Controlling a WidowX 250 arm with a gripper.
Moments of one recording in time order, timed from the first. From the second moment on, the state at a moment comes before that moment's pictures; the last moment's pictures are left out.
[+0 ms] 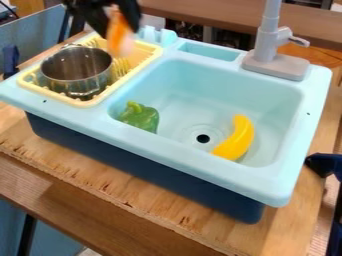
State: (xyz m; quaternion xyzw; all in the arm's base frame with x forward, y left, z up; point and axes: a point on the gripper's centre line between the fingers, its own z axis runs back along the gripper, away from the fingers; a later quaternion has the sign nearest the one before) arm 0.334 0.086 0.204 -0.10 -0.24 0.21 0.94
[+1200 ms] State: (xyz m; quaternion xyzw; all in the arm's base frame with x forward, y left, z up) arm 0.301 0.142 0.153 -0.14 -0.10 0.27 0.95
